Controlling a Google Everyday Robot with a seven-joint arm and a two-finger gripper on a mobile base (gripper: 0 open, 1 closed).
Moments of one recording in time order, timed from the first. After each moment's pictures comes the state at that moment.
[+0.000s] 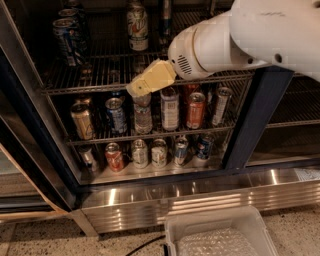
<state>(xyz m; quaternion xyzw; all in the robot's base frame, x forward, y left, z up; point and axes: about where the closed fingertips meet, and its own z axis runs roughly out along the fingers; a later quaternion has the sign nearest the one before) 0.563 0.001 0.979 -0.41 0.77 0.13 0.47</state>
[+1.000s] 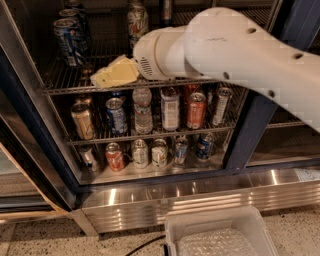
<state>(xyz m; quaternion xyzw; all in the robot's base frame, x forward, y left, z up) 0.589 0.073 0.983 -0.38 0.73 0.18 0.53</state>
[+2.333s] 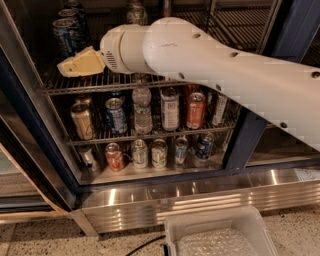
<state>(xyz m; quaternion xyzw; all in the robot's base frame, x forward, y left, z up) 0.619 0.147 0.994 -0.37 0.69 0.22 0.57</state>
